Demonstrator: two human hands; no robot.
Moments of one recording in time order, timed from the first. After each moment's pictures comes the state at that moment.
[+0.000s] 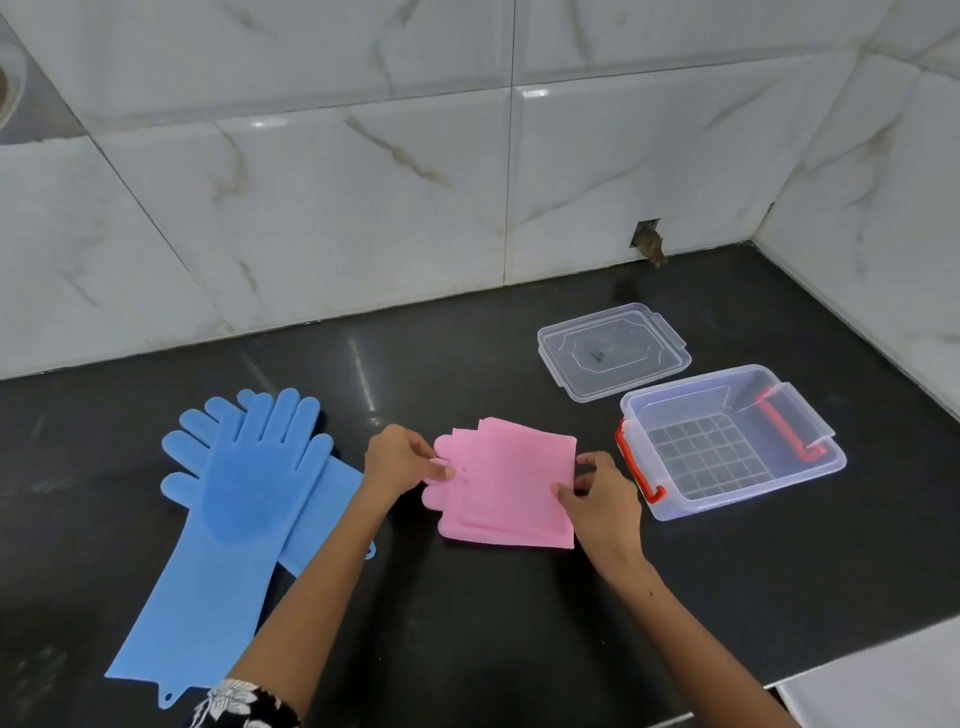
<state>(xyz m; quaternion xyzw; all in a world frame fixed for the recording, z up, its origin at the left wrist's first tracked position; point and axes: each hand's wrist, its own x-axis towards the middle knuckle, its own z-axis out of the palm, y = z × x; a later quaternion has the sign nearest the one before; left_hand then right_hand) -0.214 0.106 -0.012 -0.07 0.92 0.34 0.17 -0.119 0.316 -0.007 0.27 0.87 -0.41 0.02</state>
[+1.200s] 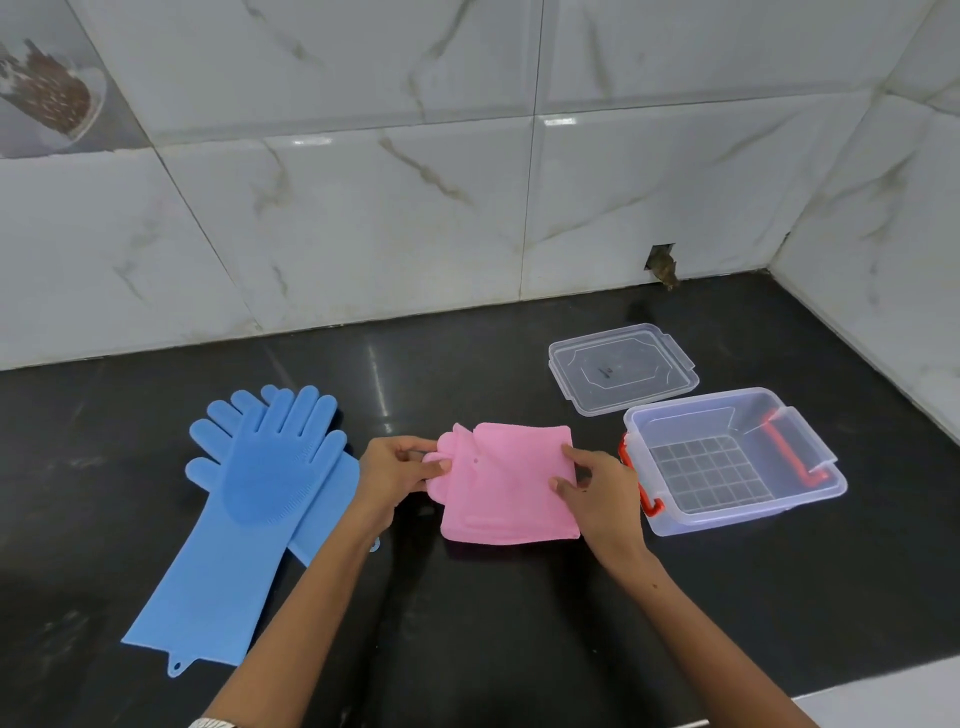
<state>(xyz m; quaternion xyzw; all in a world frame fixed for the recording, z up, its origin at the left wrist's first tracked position) -0.176 0.099 0.008 -0.13 0.76 0.62 0.13 -0.124 0.321 0.015 0.18 0.91 -0.38 0.01</state>
